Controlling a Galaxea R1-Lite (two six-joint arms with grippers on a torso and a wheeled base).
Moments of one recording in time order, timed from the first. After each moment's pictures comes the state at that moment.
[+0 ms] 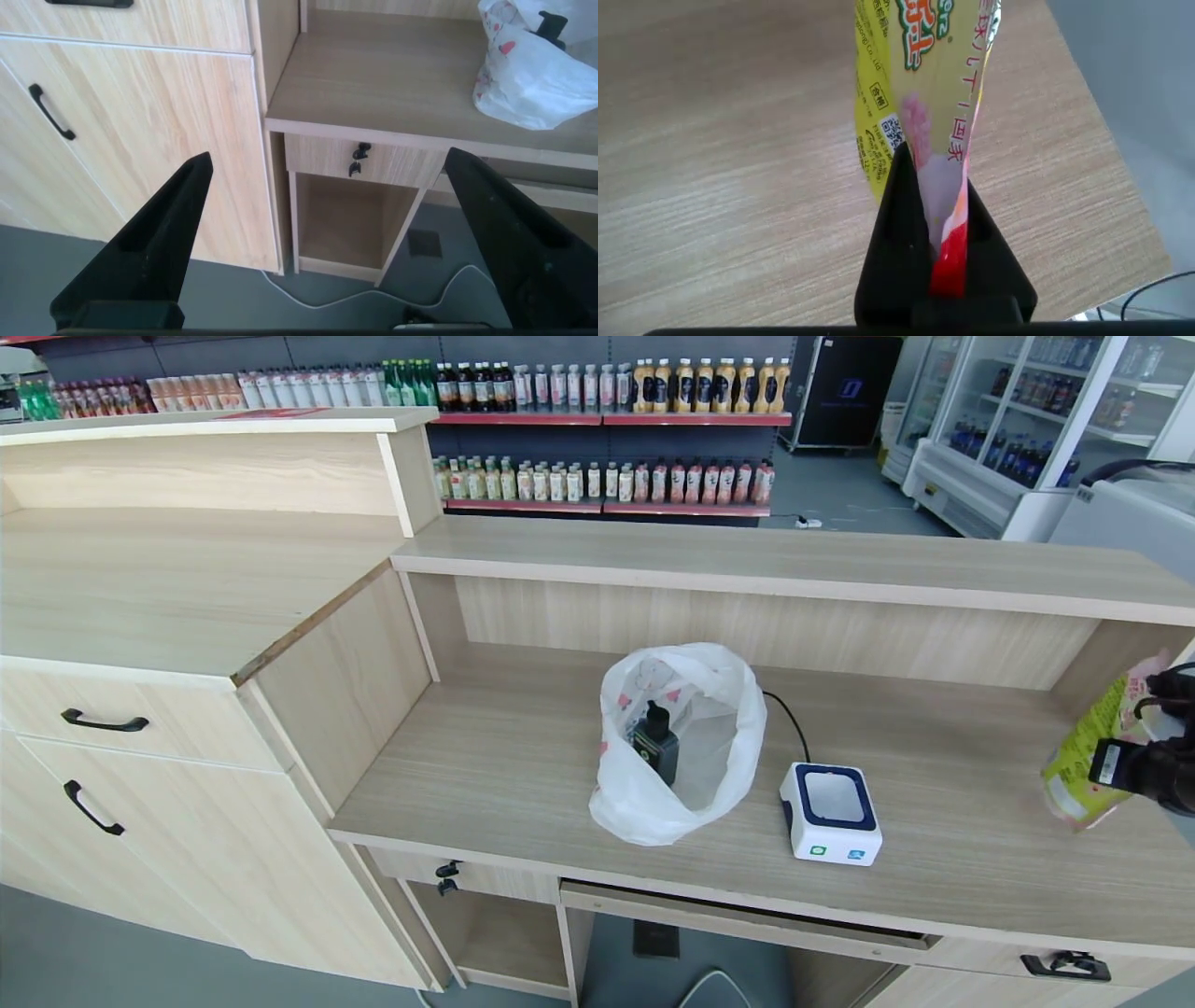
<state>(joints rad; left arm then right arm) 0.00 0.00 0.00 0.00 0.00 0.01 -0.50 2.01 -0.94 -0.60 0.00 -0.05</state>
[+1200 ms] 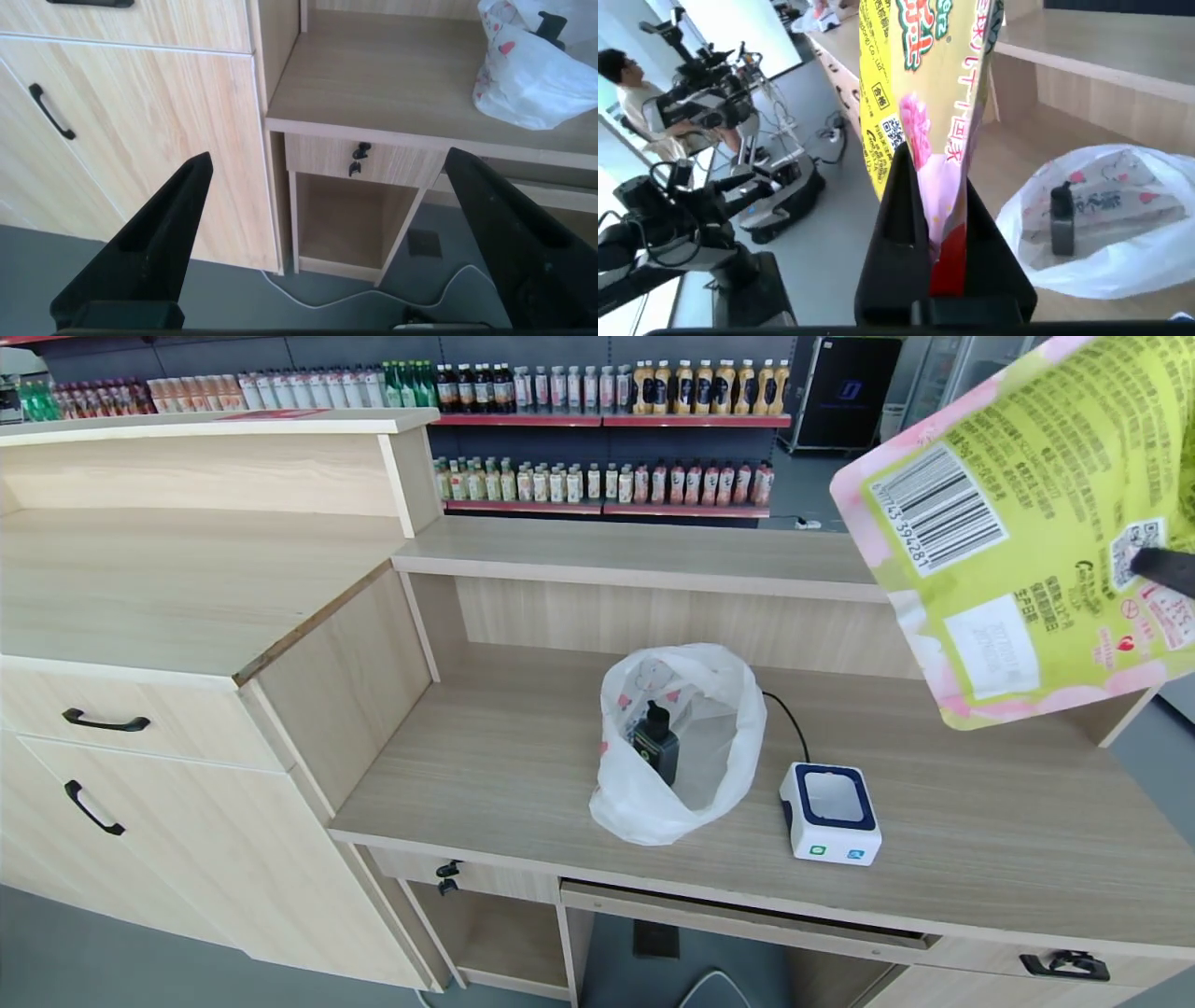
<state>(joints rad) 0.00 0.00 0.00 0.00 0.00 0.01 -0.06 1.12 -0.72 -0.72 1.08 0.41</state>
